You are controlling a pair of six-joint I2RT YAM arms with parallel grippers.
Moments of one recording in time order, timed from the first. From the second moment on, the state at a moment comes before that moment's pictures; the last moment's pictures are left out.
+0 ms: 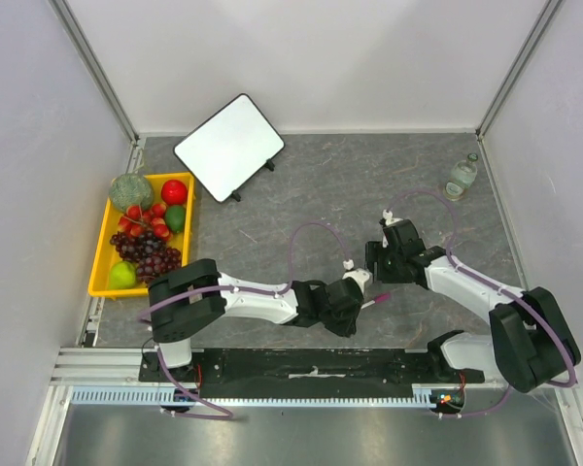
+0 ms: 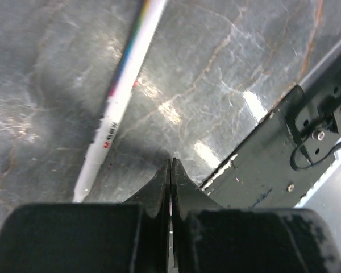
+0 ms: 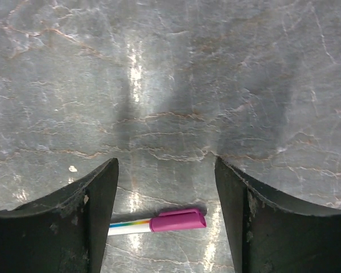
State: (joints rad) left arm -1.30 1.82 0.99 -0.06 0.02 -0.71; right arm 0.42 1.27 0.58 -0.35 -0.02 0.40
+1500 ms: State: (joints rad) left arm -0.96 1.97 1.20 -0.09 0.12 -0.67; right arm 0.45 1.25 0.53 -0.31 -0.27 0.45
